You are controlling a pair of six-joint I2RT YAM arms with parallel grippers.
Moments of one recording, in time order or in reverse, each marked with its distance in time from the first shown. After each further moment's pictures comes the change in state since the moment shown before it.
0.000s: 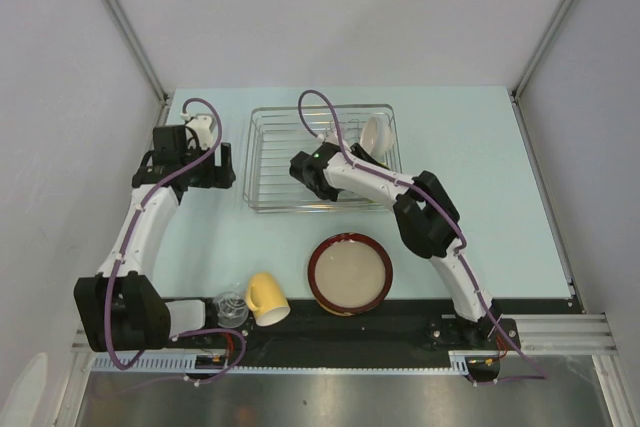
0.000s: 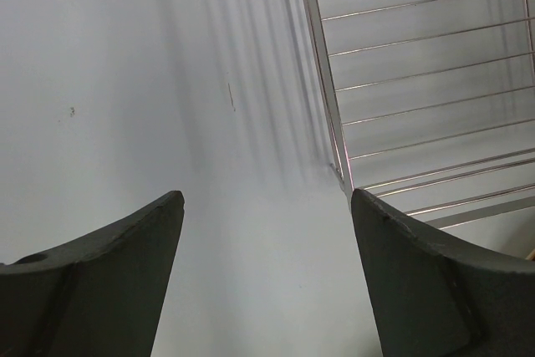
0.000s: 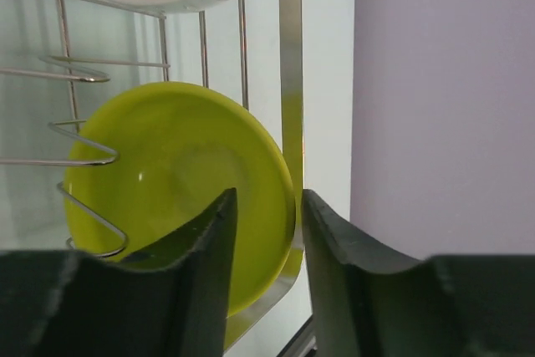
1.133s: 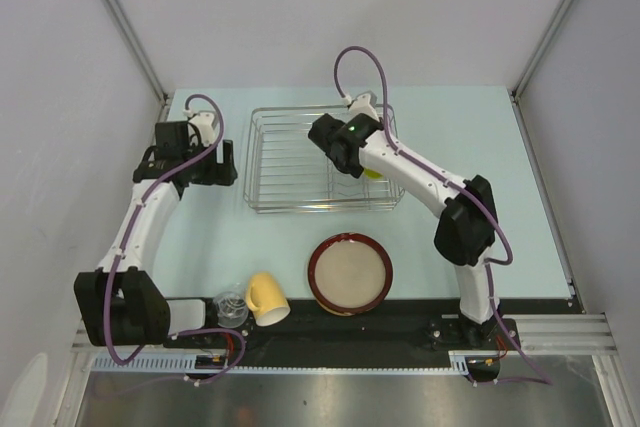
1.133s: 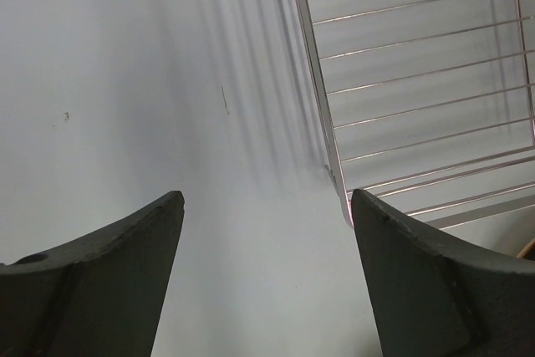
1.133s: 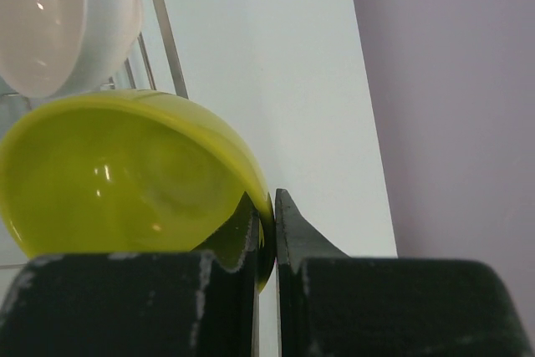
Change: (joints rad) left arm -0.015 0.024 0.044 -0.026 0.000 -0.004; right arm -0.074 -0.243 0.040 0.022 -0.056 0.037
